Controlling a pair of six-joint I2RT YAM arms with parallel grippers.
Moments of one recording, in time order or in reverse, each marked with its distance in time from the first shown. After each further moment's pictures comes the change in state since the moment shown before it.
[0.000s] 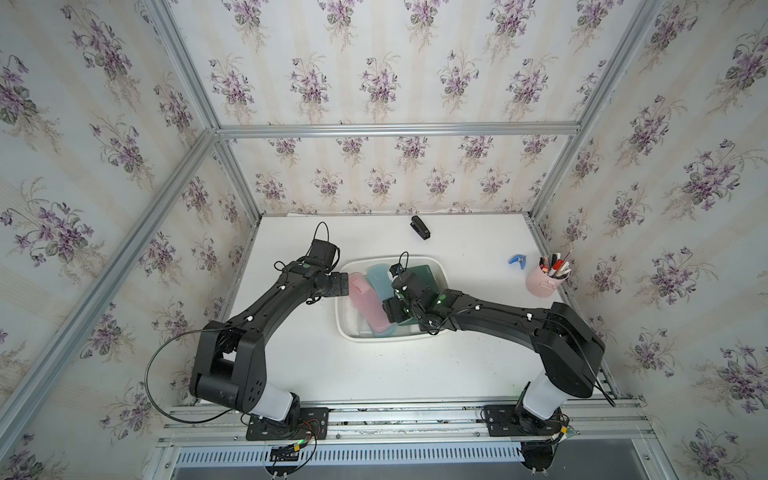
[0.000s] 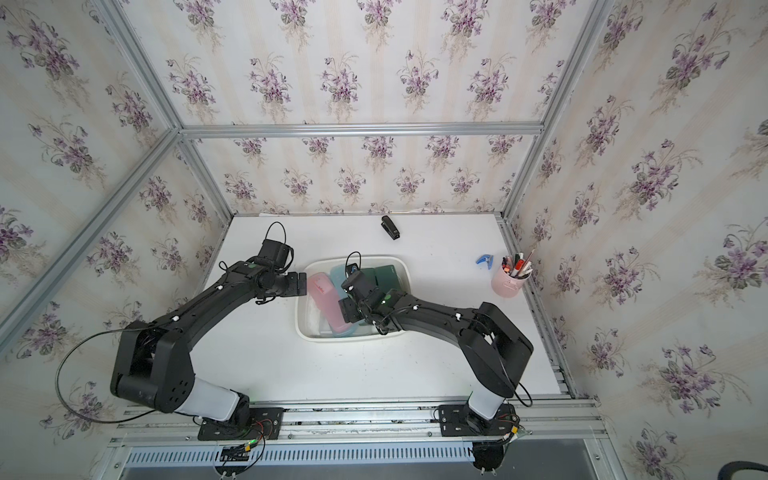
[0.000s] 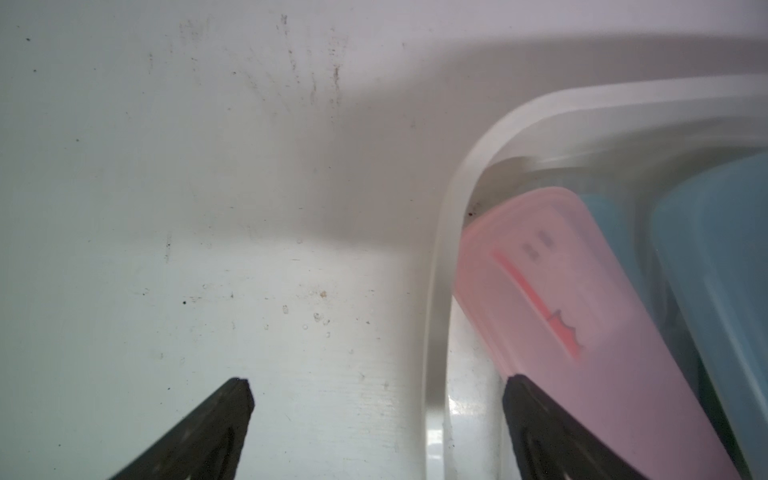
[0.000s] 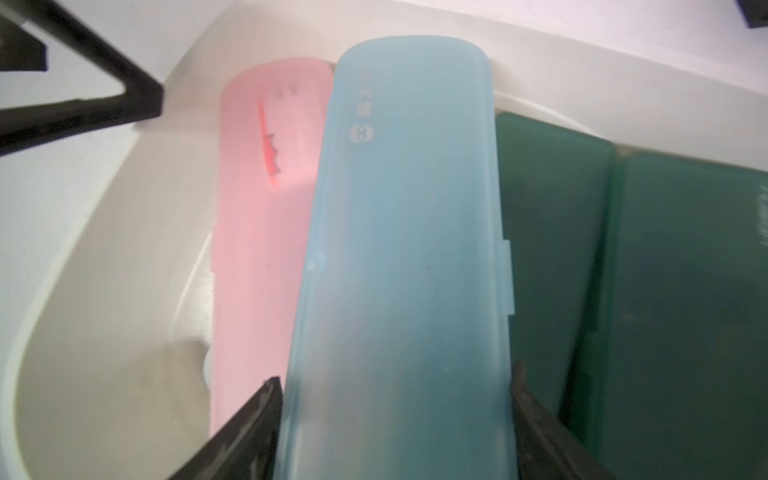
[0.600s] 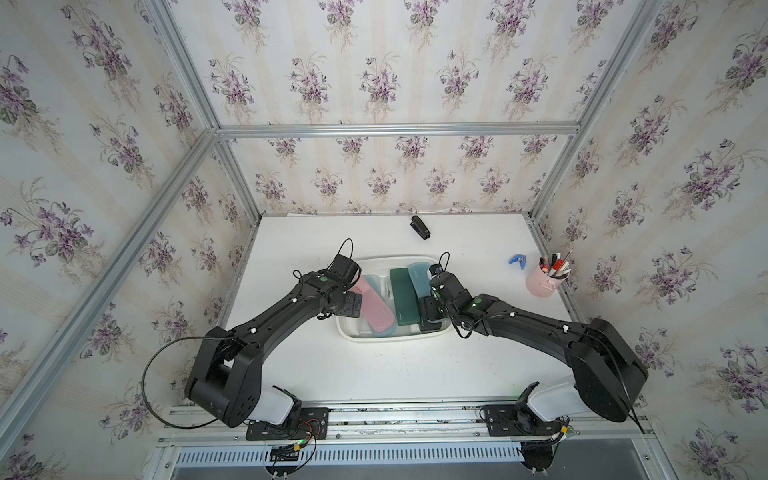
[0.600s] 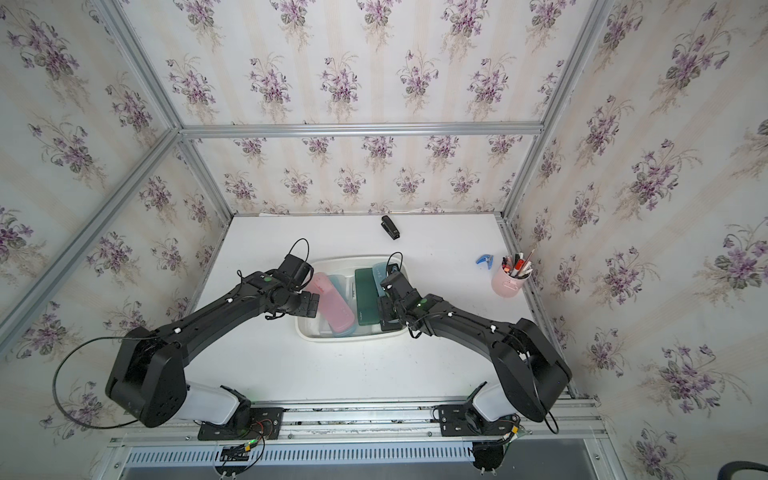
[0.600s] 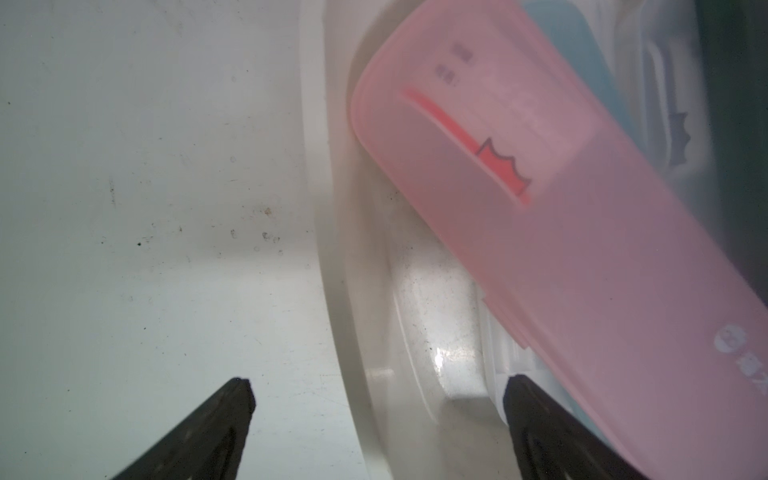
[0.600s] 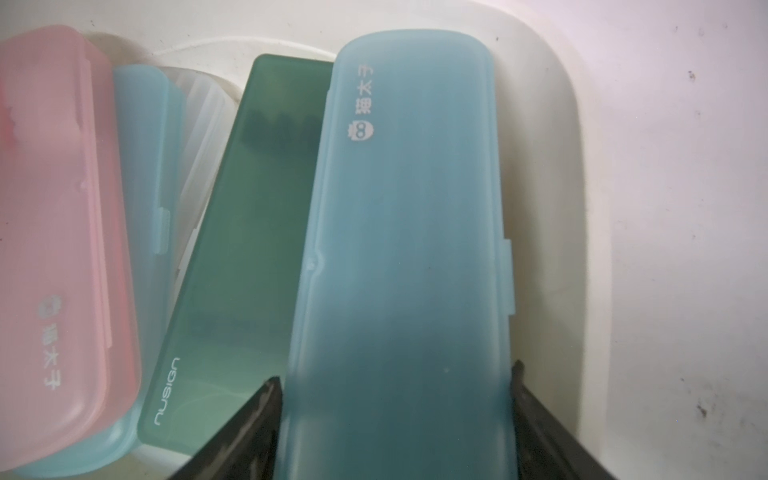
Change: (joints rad) left arm -0.176 -0.024 -0.051 -0.119 -0.082 0.001; right arm -0.179 -0.174 -0.229 0.024 0.026 -0.034
